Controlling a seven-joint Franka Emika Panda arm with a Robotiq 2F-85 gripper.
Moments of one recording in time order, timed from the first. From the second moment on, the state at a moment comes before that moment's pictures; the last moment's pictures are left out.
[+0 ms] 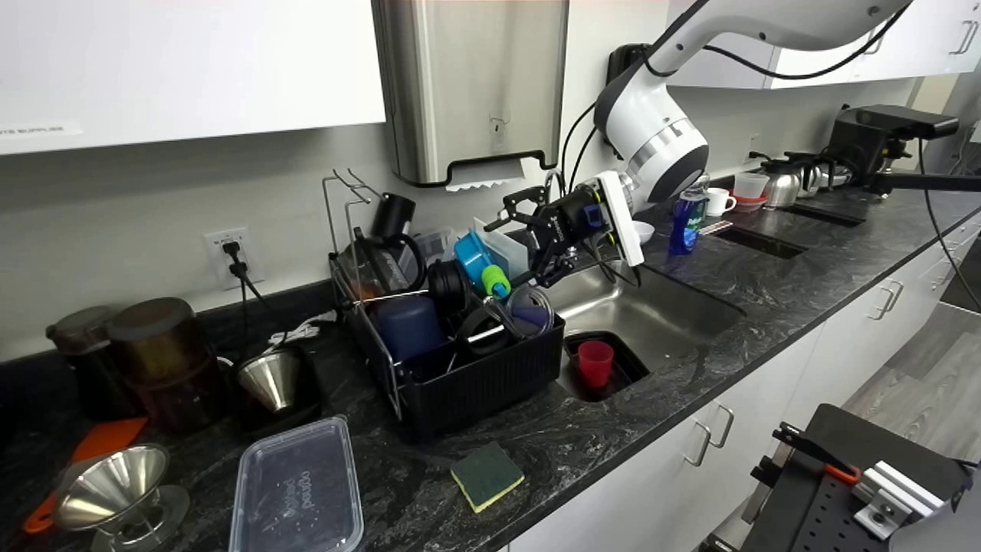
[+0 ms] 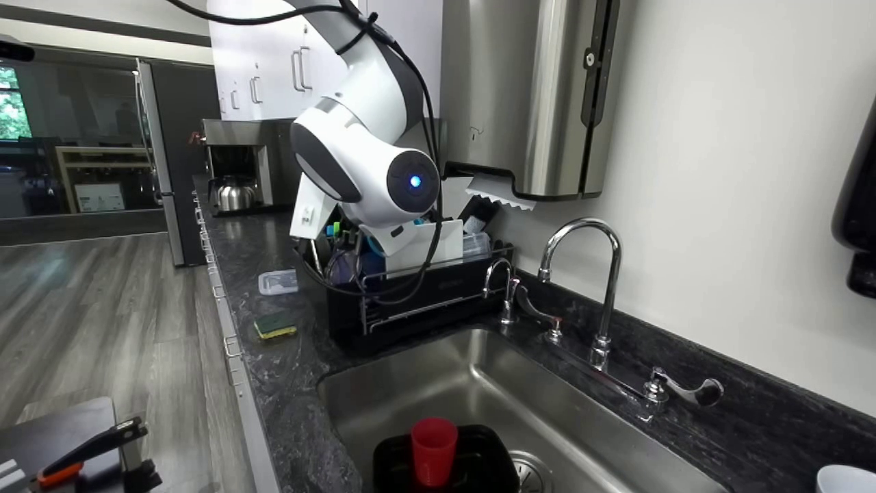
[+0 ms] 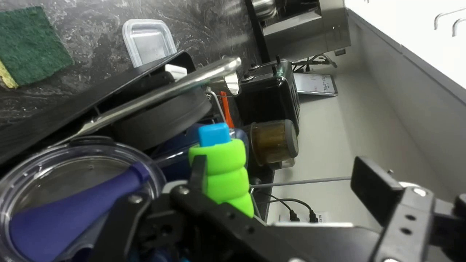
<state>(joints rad) -0.05 0.20 -0.07 -2.25 1.48 1.89 -0.55</state>
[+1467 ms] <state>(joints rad) -0.06 -0.20 -0.08 -2.43 1.10 1.99 -0.45</state>
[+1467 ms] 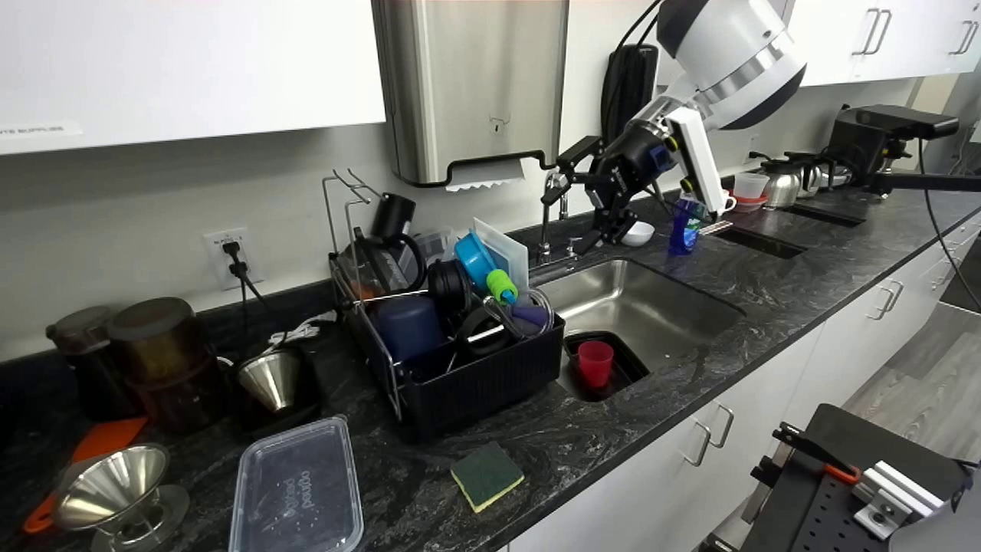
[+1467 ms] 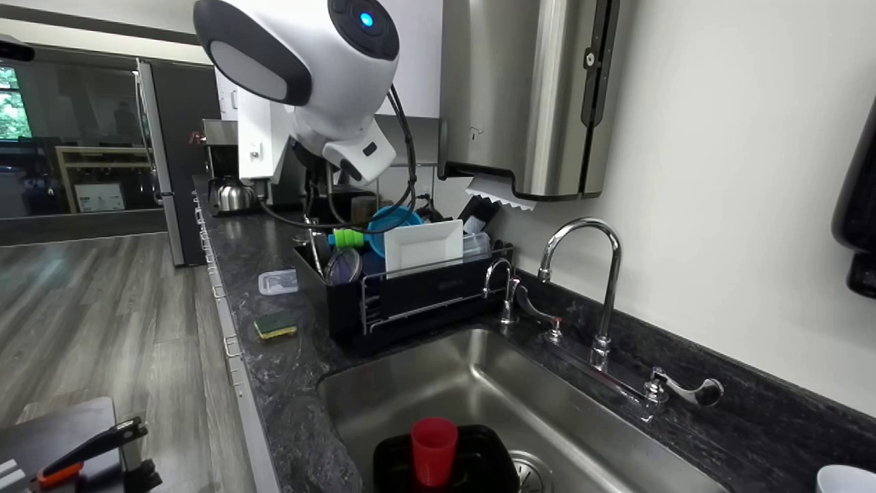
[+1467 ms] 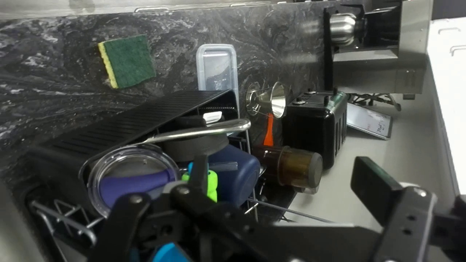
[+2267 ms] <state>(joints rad) -0.07 -0.23 -0.13 -2.43 0.64 2.06 -0.53</state>
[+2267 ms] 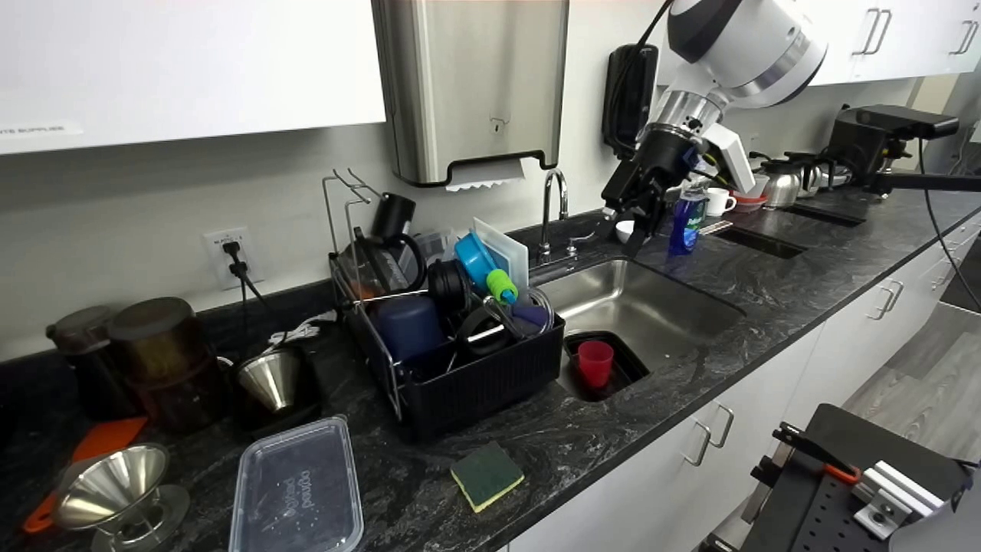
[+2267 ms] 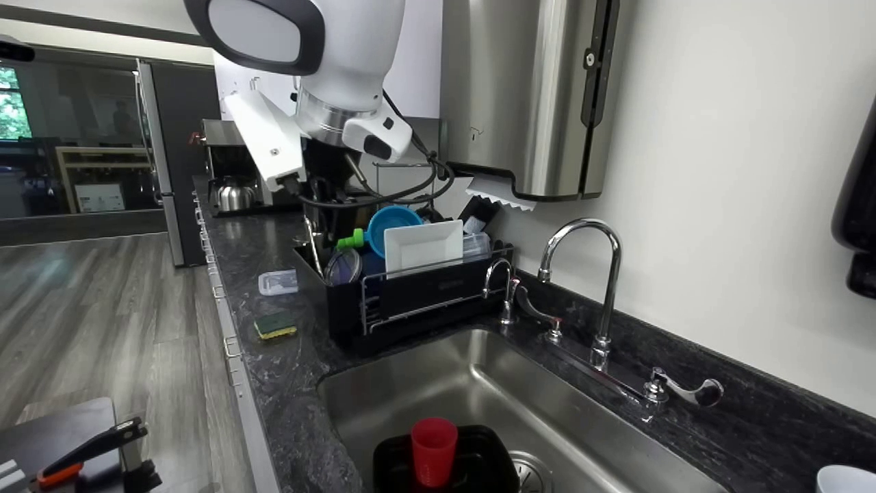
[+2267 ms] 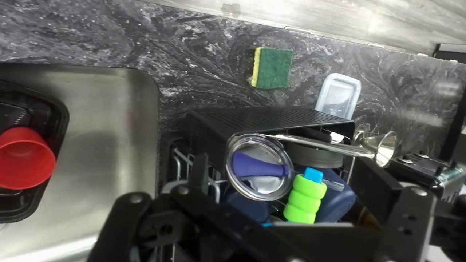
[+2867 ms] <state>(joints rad) -0.07 -0.12 -0.20 -2.35 0.43 2.06 -0.66</state>
